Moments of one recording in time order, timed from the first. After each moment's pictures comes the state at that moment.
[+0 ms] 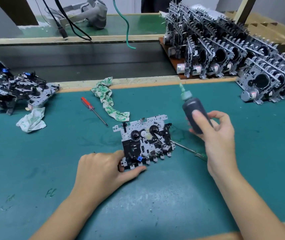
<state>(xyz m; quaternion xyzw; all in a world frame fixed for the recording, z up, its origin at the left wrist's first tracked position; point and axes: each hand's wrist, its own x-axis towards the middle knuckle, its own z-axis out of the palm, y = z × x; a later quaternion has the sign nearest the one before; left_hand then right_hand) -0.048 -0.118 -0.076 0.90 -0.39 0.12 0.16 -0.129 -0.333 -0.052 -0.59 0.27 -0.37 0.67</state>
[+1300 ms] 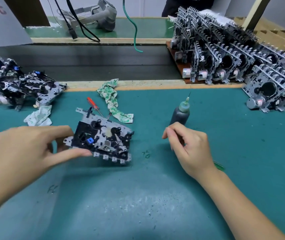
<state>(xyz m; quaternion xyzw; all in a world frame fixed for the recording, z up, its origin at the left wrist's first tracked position) 0.010 -0.034 -0.014 0.90 -0.37 0.09 0.19 -0.116 -0.318 -0.067 -0.88 0.04 -0.34 0.33</state>
